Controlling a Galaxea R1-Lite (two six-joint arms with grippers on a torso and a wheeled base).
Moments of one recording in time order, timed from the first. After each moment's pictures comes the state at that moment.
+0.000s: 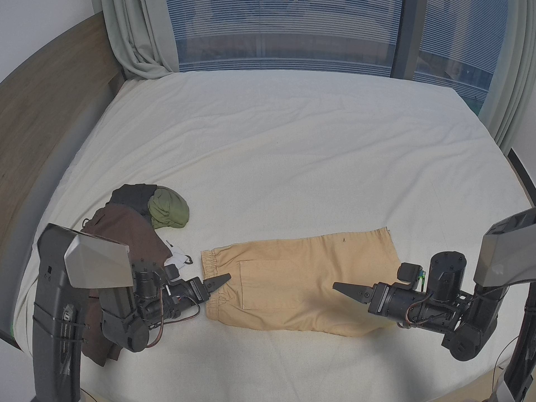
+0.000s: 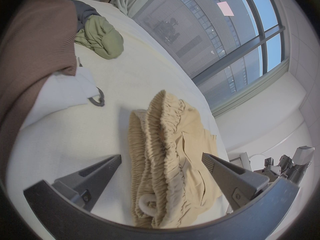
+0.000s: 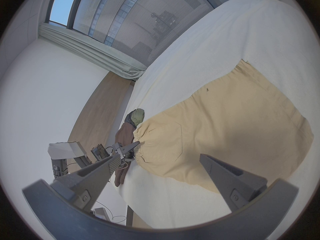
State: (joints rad) left arm -0.25 2.54 -0.62 -1.55 -0.38 -0.64; right arm 0.45 2.15 -0.26 -1.54 0.30 0.71
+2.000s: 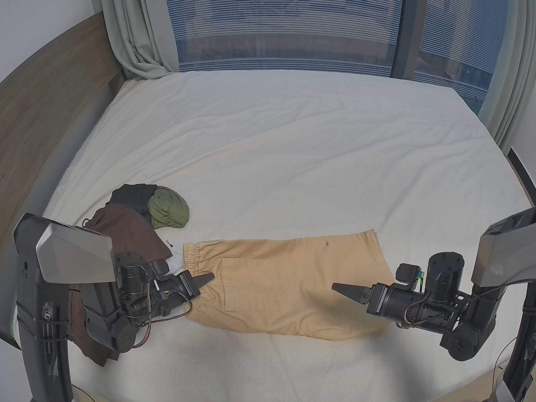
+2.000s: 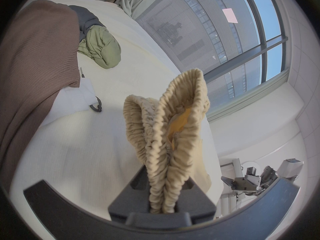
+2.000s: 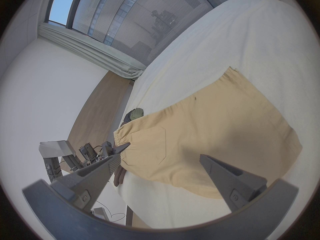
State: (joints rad) left arm -0.25 2.41 -0.50 -1.55 -0.39 -0.72; right arm 0.45 2.17 -0.27 -1.54 0.30 0.71
